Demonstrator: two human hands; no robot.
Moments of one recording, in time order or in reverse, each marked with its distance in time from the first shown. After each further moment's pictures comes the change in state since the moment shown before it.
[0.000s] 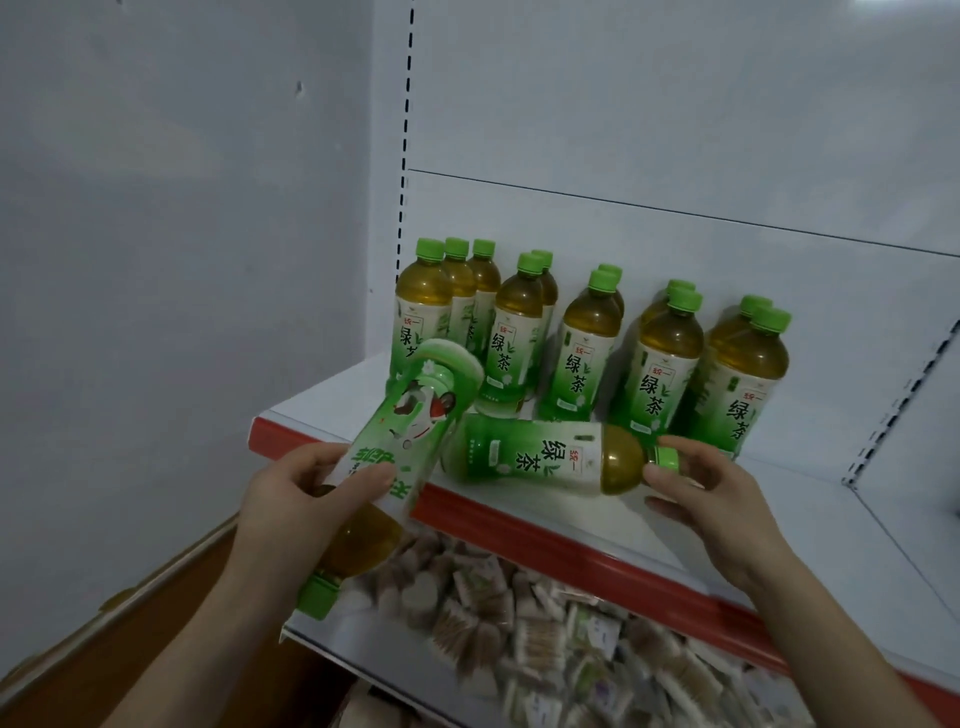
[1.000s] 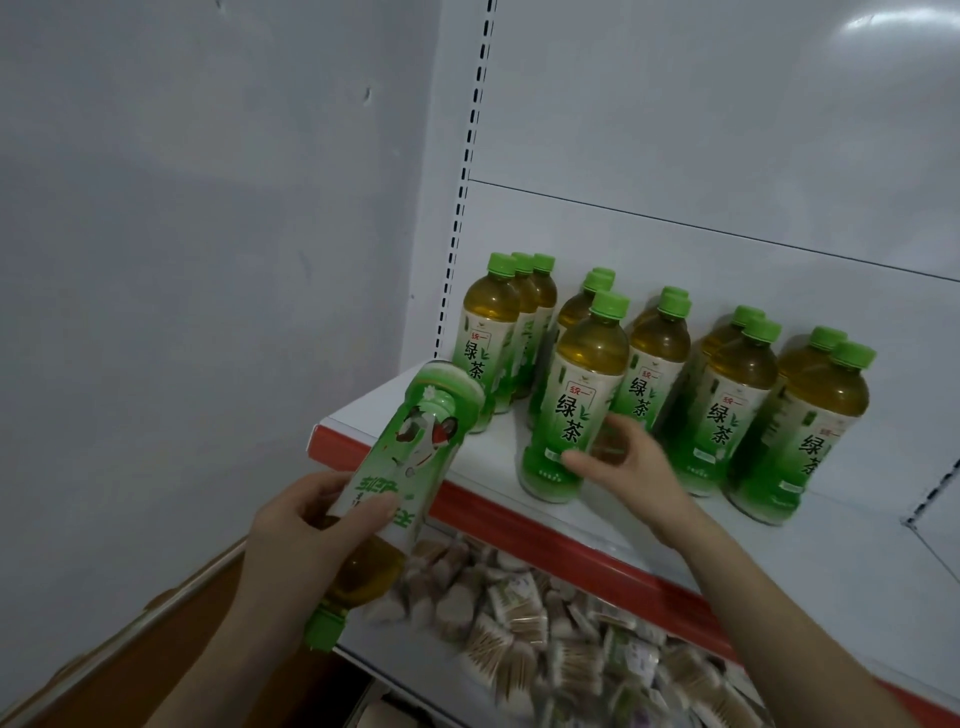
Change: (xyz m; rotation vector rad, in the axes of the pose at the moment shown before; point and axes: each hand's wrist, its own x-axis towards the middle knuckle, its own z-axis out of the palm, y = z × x) left_hand 0.017 -0.022 -0.055 -0.079 0.043 -0.039; right_hand 0.029 -0.017 0.122 -0.409 -0.175 -0.131
